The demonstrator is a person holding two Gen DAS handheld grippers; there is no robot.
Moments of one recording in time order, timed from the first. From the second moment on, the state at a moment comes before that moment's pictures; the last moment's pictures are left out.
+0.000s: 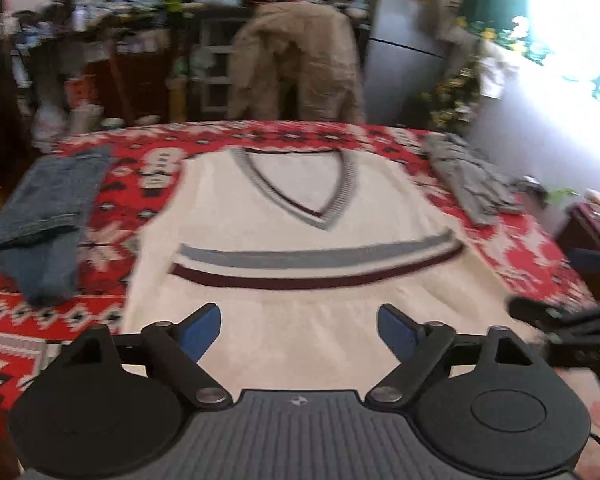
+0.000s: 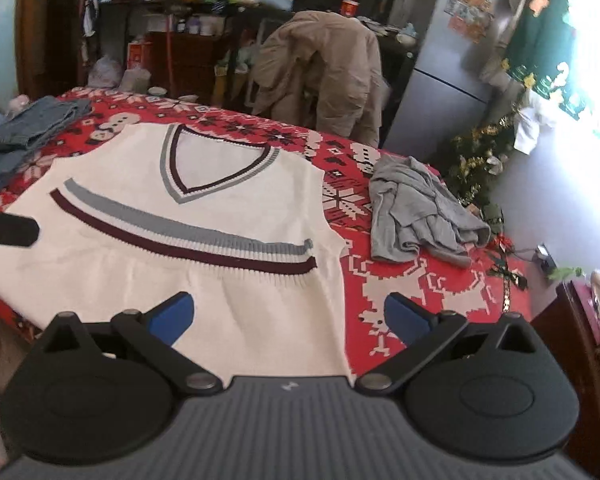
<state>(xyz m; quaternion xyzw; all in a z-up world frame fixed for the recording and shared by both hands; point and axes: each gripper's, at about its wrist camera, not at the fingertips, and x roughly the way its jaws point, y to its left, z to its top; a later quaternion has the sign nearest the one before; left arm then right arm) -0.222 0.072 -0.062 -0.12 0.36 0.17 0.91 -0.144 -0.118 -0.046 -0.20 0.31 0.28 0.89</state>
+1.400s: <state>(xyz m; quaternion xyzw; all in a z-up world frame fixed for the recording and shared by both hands) -0.189 0.164 -0.138 -0.25 0.40 0.17 0.87 -0.044 -0.077 -0.139 -0.09 0.40 0.28 0.87</state>
